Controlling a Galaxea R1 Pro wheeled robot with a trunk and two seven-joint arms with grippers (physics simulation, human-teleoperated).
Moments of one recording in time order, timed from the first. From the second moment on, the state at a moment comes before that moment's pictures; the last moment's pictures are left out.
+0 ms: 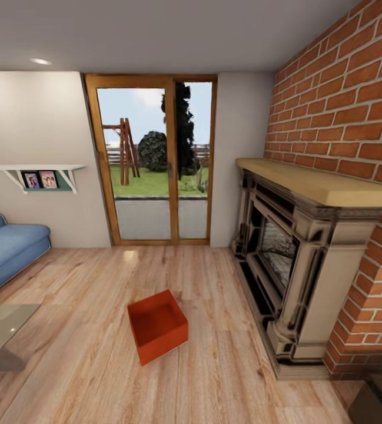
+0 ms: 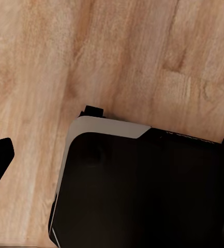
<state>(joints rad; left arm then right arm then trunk) -0.24 0.01 0.02 0.00 0.22 -0.01 0.01 -0.16 -0.03 0.19 0.03 -0.05 -0.14 -0.04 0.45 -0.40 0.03</state>
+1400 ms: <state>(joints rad) -0.24 0.01 0.03 -0.01 0.22 -0.01 0.01 -0.16 -0.04 0.20 0.03 -0.05 -0.13 -0.04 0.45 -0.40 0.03</state>
